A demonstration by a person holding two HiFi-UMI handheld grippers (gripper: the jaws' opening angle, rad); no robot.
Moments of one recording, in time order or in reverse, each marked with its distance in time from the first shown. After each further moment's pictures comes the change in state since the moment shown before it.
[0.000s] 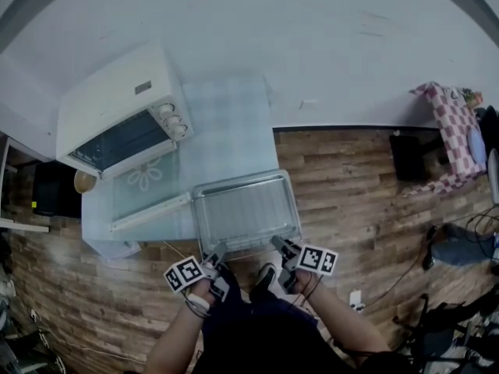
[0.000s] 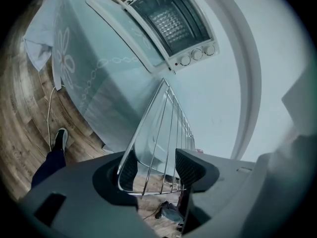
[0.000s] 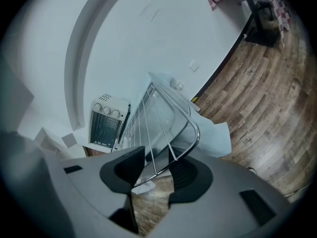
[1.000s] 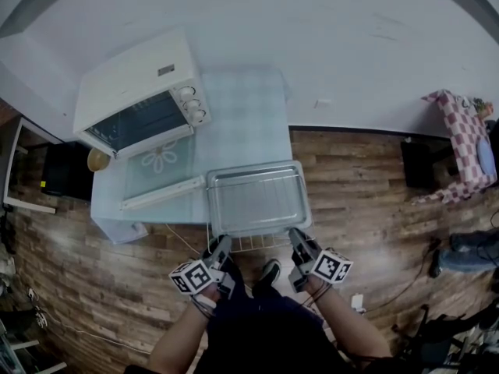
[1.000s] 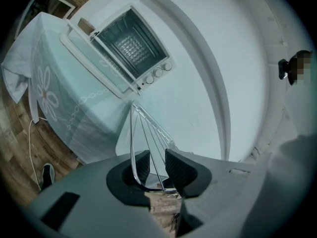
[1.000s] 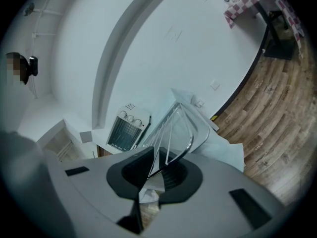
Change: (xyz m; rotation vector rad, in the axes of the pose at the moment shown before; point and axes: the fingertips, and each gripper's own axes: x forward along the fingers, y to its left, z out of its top) left arm -0.049 -0.035 -0.004 0.303 -0.210 -0.162; right arm -0.045 0.059 0.008 -0.163 -0.173 0.283
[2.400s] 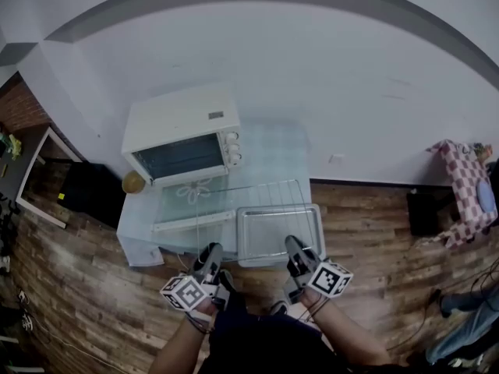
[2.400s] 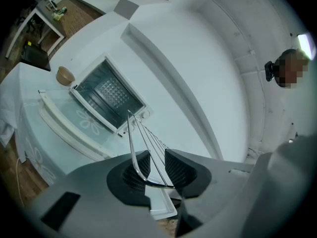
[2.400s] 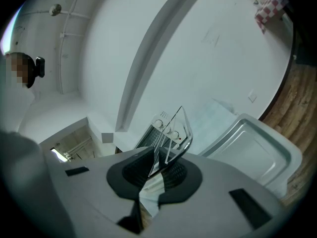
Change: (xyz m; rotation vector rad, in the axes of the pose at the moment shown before) left arm -0.098 -0.061 0.147 0.163 -0.326 -0.126; right arm 0.058 0.176 0.025 -0.182 -0.071 0.208
